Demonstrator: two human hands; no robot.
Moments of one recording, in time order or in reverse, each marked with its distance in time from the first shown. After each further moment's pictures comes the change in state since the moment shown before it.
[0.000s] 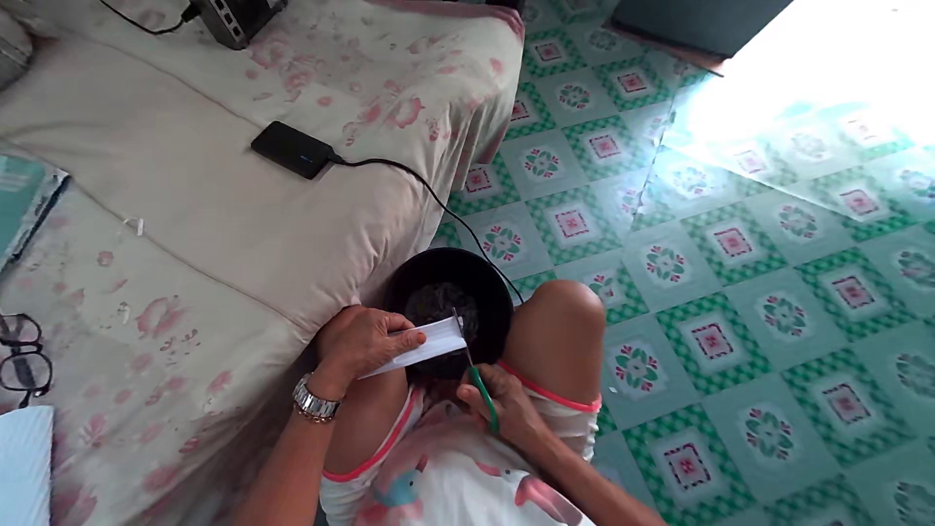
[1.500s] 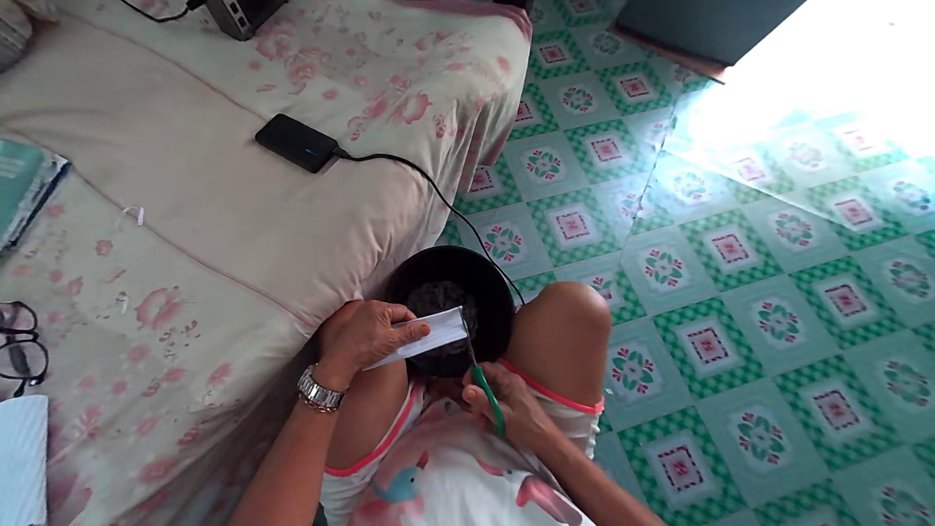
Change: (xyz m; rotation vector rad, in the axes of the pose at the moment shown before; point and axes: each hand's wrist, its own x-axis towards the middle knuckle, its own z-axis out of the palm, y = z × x) left_hand 0.003 0.000 0.002 -0.013 0.070 -0.031; right_hand -0.003 -0.004 -0.007 -0.038 -0.075 0.005
